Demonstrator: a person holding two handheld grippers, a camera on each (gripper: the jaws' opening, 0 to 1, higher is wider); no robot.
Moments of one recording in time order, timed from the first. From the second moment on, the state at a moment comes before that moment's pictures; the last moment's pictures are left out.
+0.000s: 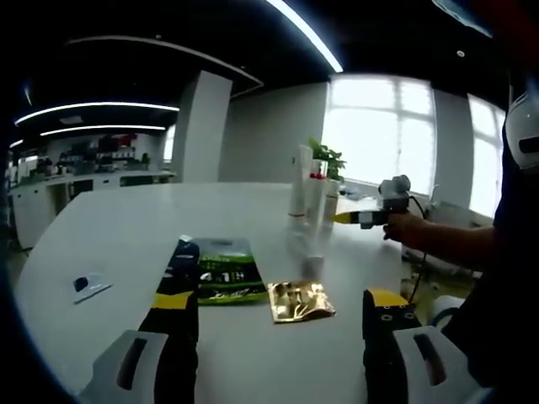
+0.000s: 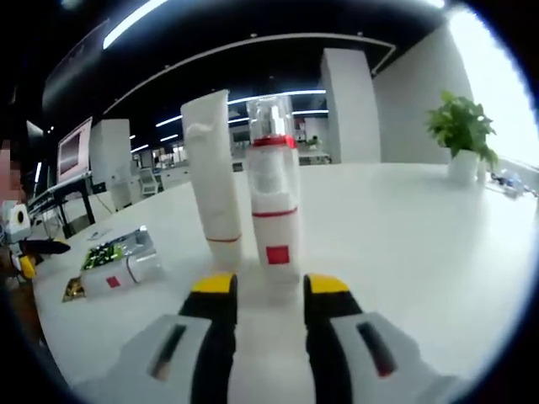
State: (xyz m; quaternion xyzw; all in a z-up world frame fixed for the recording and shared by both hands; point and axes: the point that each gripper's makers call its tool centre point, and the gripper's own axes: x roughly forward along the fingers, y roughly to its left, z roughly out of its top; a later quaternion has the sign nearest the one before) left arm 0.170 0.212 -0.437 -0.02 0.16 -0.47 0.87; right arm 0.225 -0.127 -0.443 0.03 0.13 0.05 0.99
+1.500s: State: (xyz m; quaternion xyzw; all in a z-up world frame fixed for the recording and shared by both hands) left arm 0.171 0.206 -0.420 0.00 0.15 -0.48 0.86; right arm 0.211 -0.117 -0.442 0.02 0.13 0.04 0.99
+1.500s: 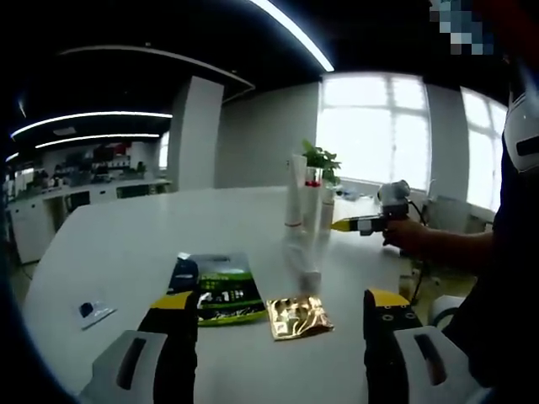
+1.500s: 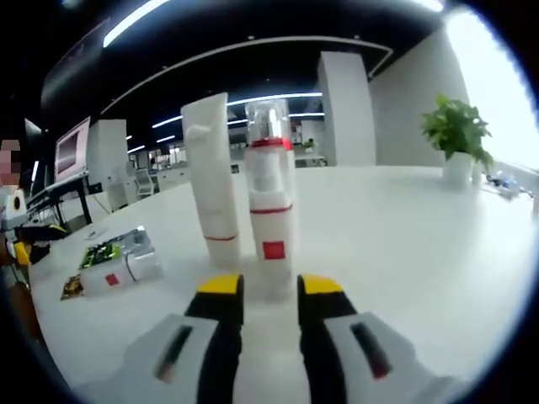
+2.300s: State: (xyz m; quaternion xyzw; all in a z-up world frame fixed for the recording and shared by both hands) left arm 0.170 0.201 -0.419 -0.01 0.14 -0.49 0.86; right arm 0.199 -0.079 -0.444 0.02 0.13 0.07 0.99
